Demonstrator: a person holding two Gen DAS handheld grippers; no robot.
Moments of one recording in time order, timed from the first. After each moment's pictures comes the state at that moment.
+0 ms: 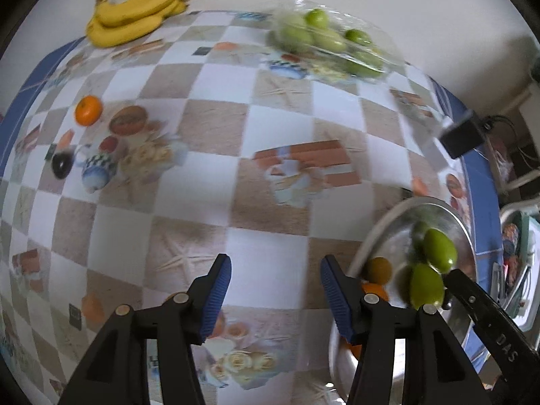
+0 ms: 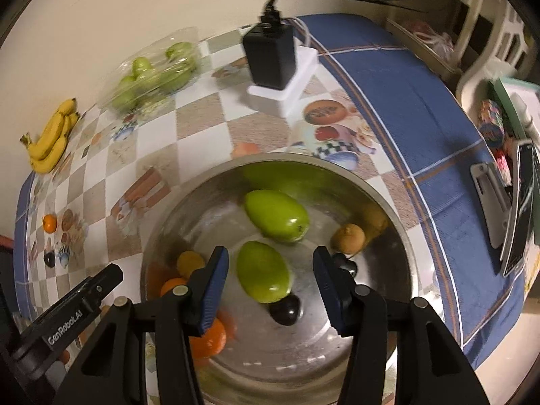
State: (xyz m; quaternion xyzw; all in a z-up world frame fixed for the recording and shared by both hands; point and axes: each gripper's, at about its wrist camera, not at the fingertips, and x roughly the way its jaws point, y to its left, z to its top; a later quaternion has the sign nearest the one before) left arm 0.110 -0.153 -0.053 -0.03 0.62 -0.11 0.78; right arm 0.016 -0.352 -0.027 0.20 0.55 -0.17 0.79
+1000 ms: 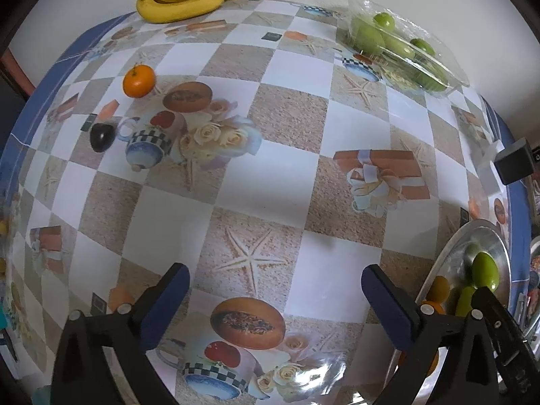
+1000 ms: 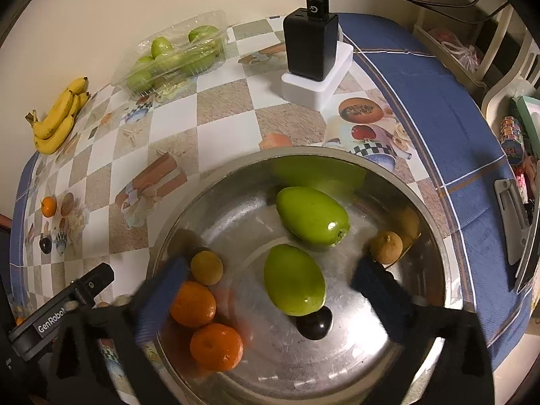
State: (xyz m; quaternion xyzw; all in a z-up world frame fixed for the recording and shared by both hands) left arm 0.117 -0.118 -0.075 -0.03 0.63 -0.02 0.78; right arm 0.030 -0.337 -0.046 0.18 0.56 -0.15 0.80
